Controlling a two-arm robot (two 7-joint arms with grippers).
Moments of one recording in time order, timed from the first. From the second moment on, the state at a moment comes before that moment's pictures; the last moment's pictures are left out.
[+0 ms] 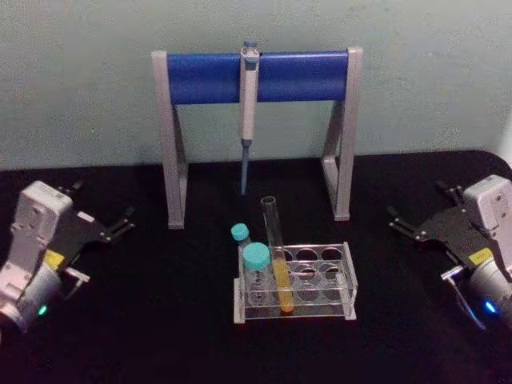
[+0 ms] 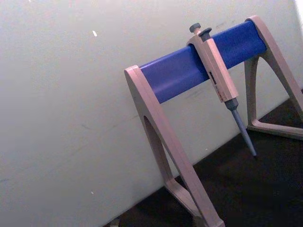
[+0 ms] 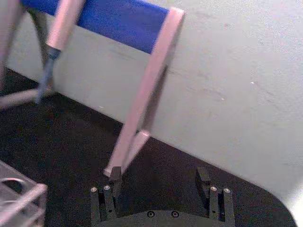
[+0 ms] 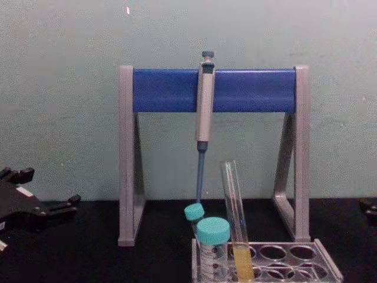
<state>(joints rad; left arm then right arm) -0.20 0.60 0.45 -1.41 -0.25 -0.12 0.03 0.16 0.60 -0.42 -1.45 0.27 -0.12 0.00</state>
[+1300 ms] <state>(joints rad) -0.20 0.60 0.45 -1.41 -0.25 -0.12 0.03 0.24 0.59 -0.49 -1.58 0.54 0.10 0.60</state>
